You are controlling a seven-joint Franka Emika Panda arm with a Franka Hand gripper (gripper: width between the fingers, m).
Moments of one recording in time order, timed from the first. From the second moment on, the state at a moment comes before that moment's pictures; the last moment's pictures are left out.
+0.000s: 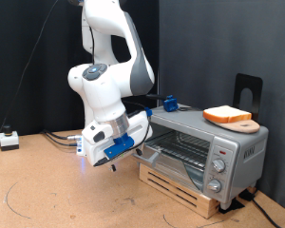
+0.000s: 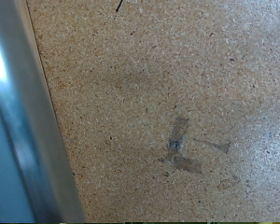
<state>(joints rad) 0.39 -0.05 -0.57 -2.55 0.43 2.38 0.16</state>
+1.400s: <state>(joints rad) 0.38 -0.02 -0.57 -2.54 0.42 2.42 0.16</state>
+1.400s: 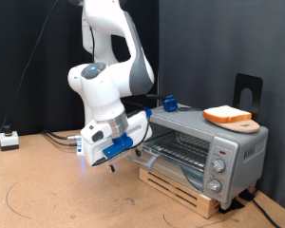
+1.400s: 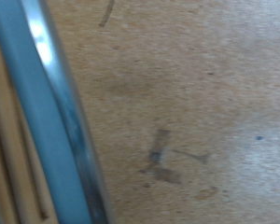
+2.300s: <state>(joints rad) 0.31 0.27 -0.53 -2.44 0.62 2.52 0.03</state>
